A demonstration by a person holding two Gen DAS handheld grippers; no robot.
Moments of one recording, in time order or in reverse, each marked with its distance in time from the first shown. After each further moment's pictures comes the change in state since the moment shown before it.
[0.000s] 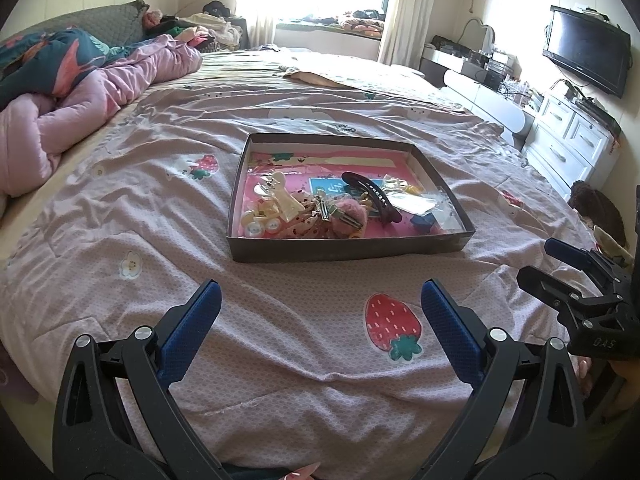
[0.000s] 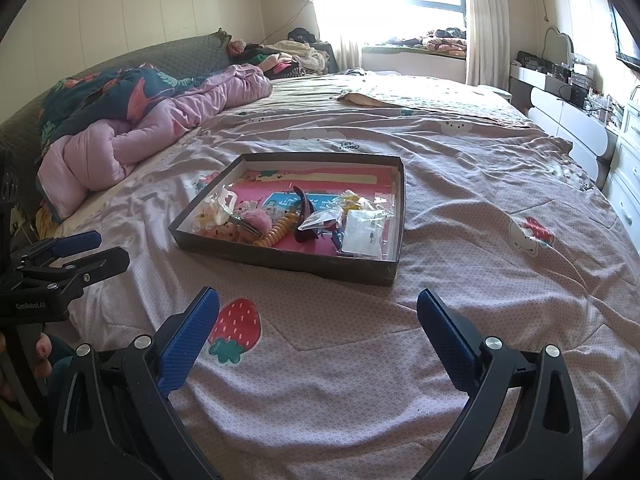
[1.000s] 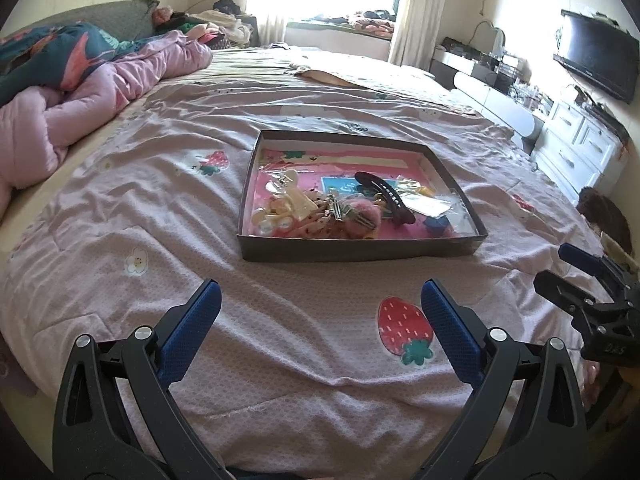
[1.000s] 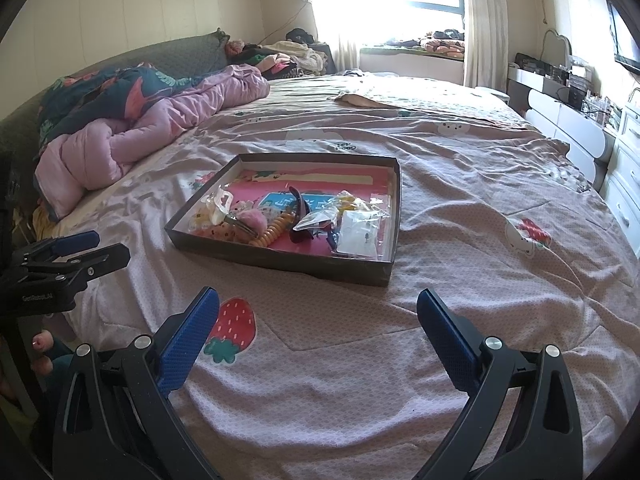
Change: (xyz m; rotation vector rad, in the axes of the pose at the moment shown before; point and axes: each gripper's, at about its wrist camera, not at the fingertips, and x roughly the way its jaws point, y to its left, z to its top) left arm 0.007 0.013 0.000 -0.036 -0.004 0.022; right arm -0.001 -0.005 -0.001 0.001 -0.007 -0.007
